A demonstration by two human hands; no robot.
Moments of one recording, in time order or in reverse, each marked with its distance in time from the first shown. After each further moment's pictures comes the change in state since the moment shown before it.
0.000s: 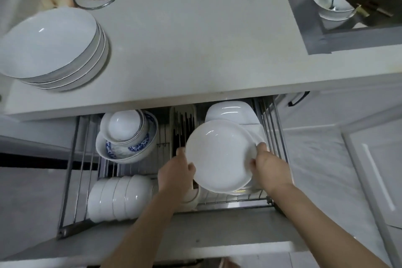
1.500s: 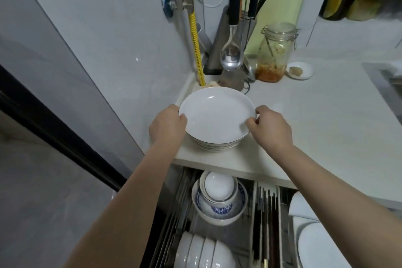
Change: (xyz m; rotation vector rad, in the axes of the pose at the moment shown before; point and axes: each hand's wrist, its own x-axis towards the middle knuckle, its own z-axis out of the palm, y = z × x) left_hand 0.047 -0.153 -0.348 -0.160 0.689 -0.205; right_hand 0.033 -0.349 -0.186 0.257 0.502 -0.427
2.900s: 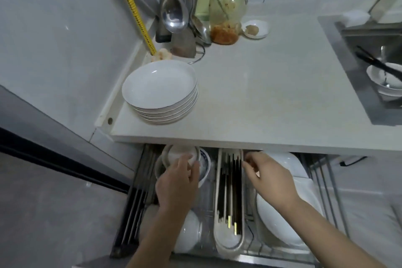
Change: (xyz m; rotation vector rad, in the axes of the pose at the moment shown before) left_hand -0.191 0.015 0.128 -0.038 -0.065 0.258; right_hand -0.150 0.167 0.028 -0.005 -0.202 -0.018
